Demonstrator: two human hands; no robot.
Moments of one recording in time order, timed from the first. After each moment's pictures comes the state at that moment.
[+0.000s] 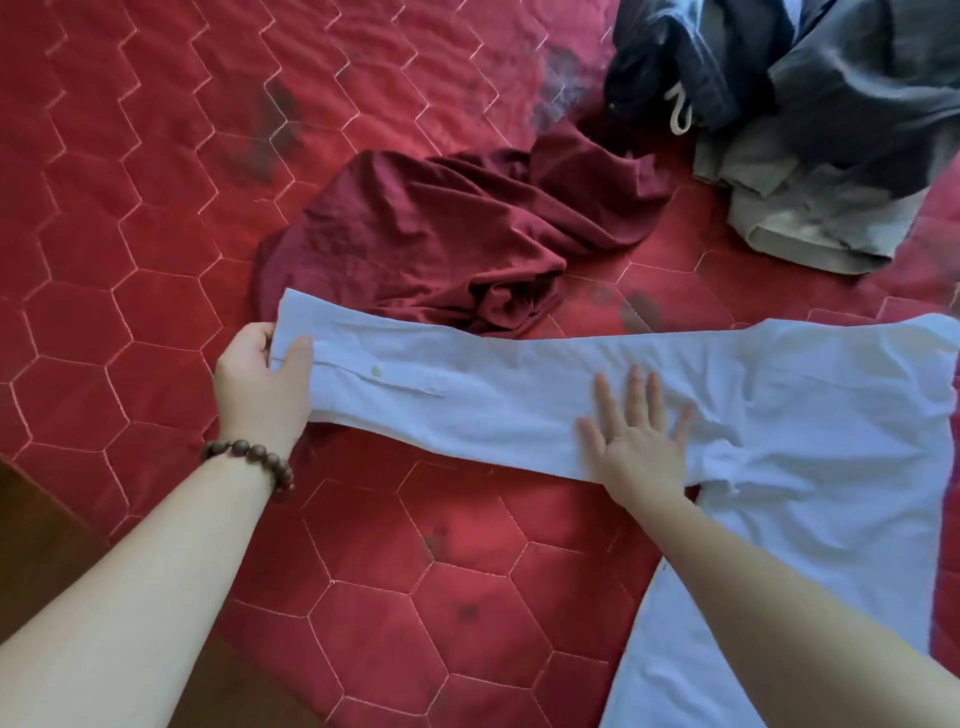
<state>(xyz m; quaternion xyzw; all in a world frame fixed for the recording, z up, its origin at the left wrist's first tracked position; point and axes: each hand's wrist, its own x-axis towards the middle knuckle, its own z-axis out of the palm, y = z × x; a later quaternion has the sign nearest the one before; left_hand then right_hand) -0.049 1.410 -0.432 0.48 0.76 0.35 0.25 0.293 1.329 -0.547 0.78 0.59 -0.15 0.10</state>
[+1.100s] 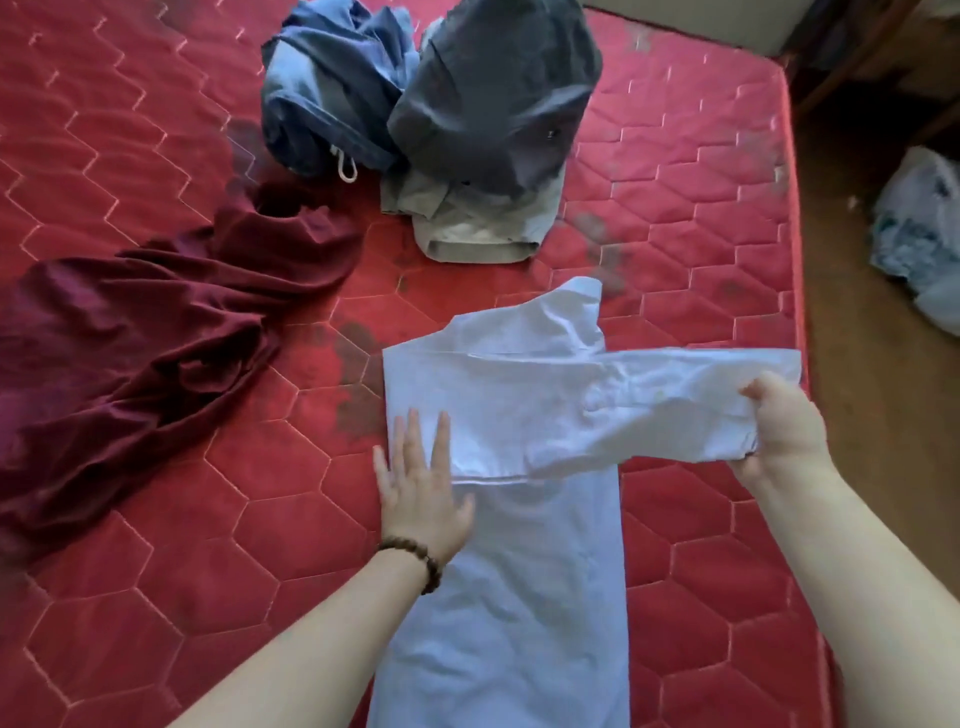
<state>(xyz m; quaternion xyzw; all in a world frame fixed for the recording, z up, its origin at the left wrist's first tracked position) 0.319 1.263 -0.454 0.81 0.55 -0.03 0.22 0.605 1.196 -0.342 0.73 -0.05 -0.30 -0.61</state>
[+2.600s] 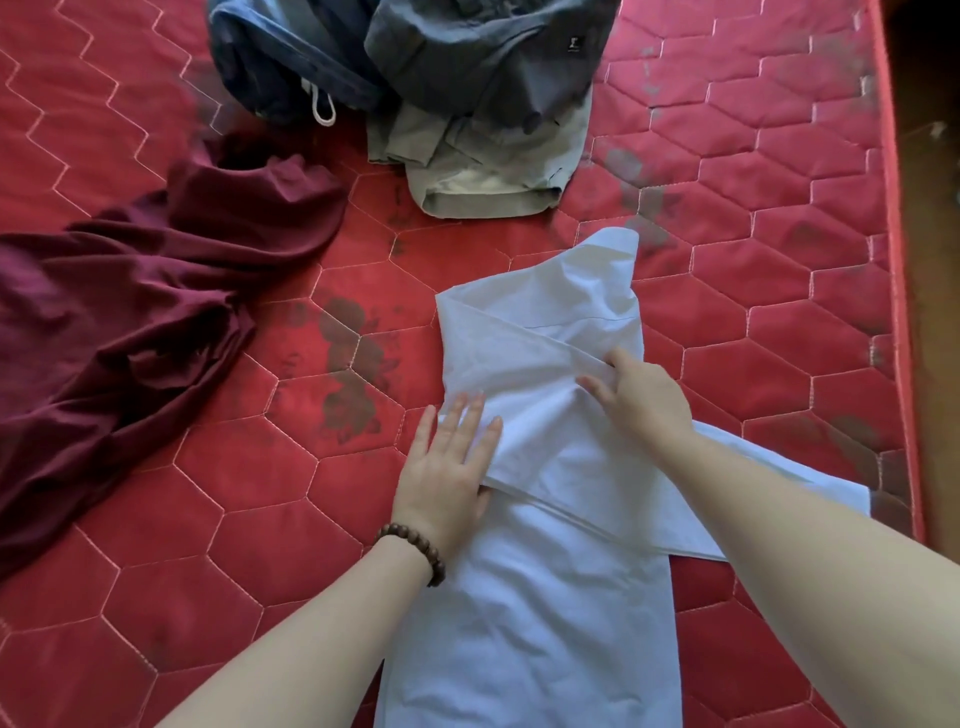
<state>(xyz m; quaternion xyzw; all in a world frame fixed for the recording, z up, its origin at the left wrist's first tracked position) 0.334 1.292 -0.512 0.93 0.35 -0.02 0.12 0.581 1.263 -0.507 0.86 0.45 -0.22 -0.08</state>
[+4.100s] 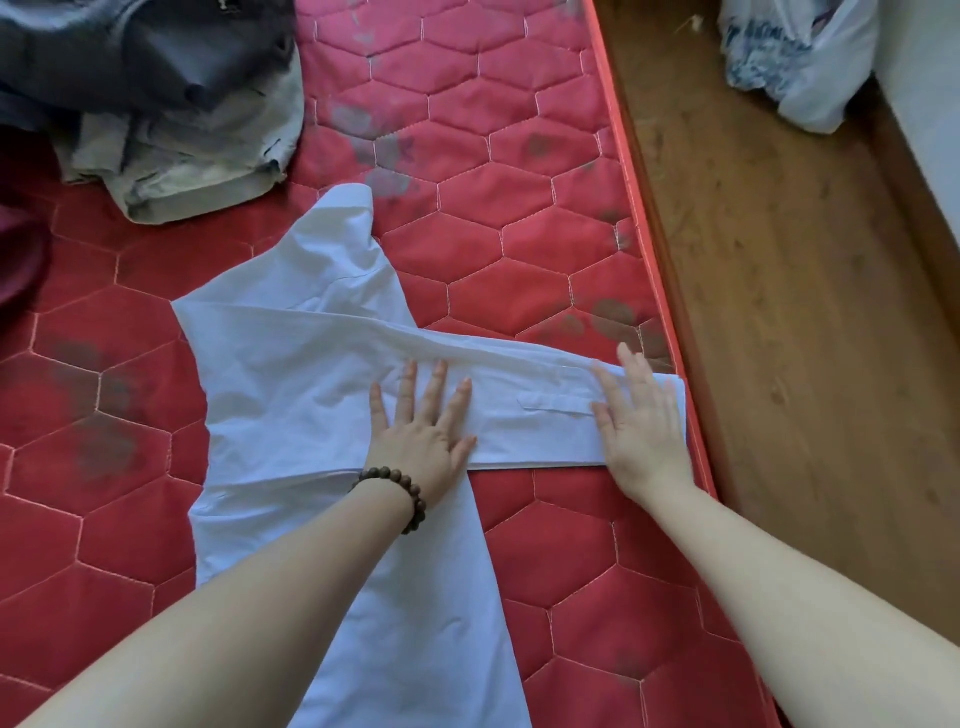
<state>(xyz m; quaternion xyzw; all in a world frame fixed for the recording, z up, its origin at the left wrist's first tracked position) 0.493 1.198 -0.536 0.94 0.26 -0.18 0.10 0.672 1.012 -0.520 0.91 0.38 -0.12 -0.11</state>
